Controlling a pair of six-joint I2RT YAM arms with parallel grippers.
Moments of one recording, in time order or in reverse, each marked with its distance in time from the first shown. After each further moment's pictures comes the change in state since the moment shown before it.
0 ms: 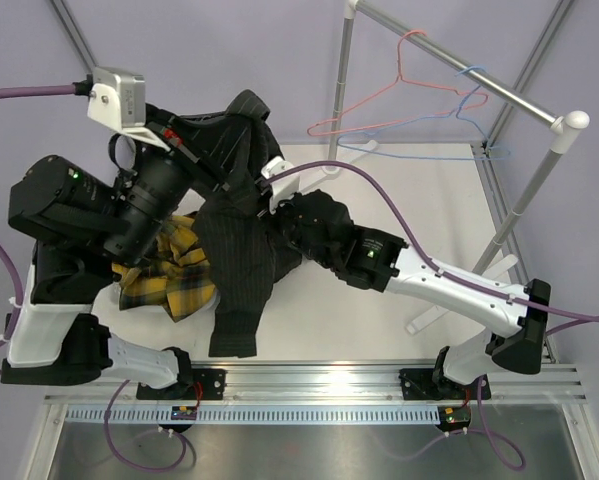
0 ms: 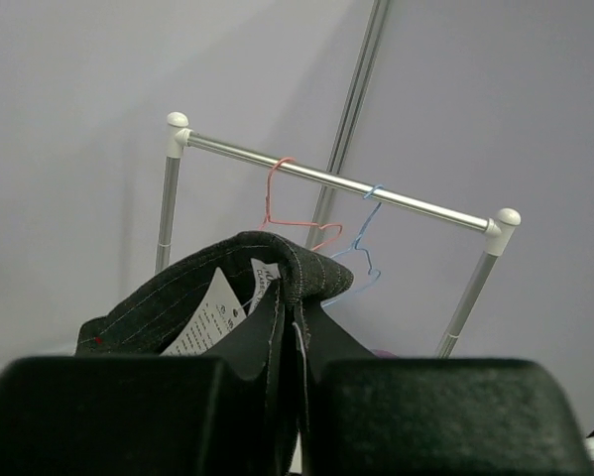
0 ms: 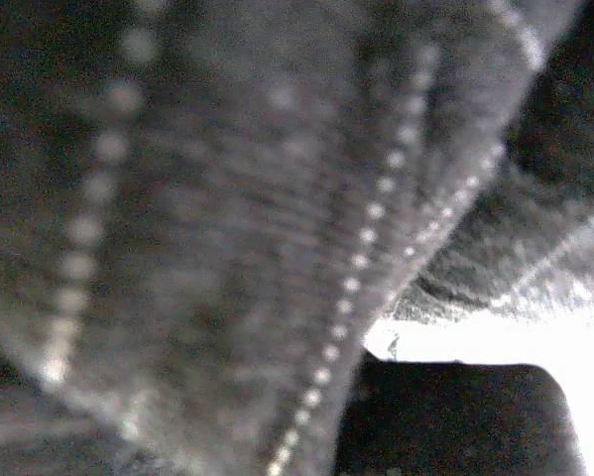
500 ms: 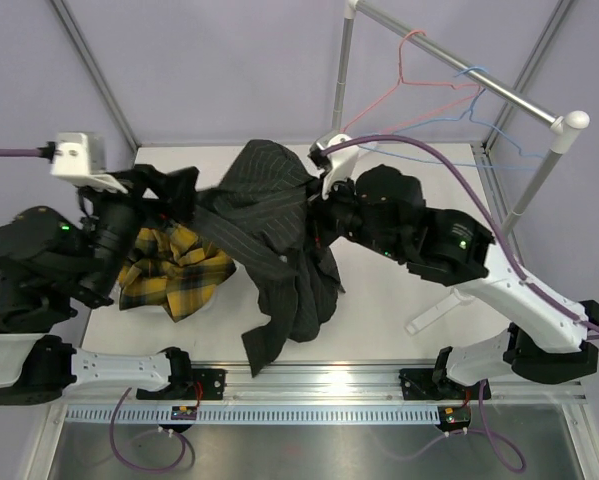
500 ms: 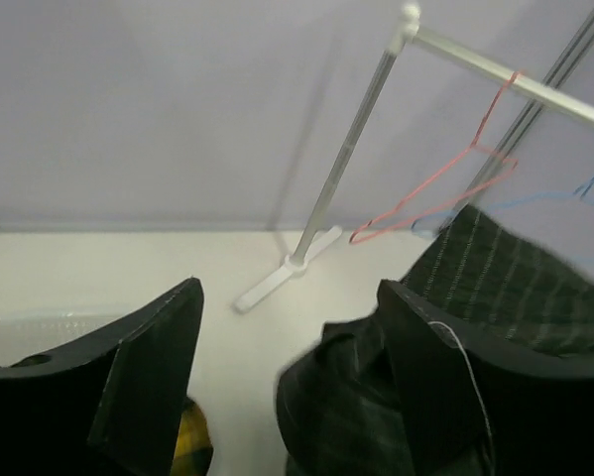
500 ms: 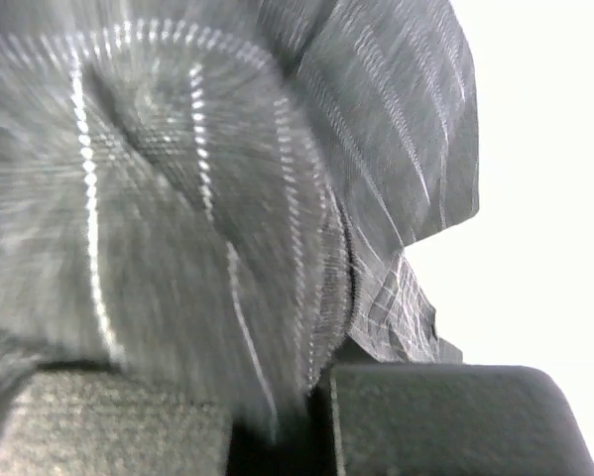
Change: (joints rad) left arm -0.003 -0.344 -0.369 -0.159 -0.382 -0.093; right arm 0.000 -0.117 0.296 -0.525 -0.119 0.232
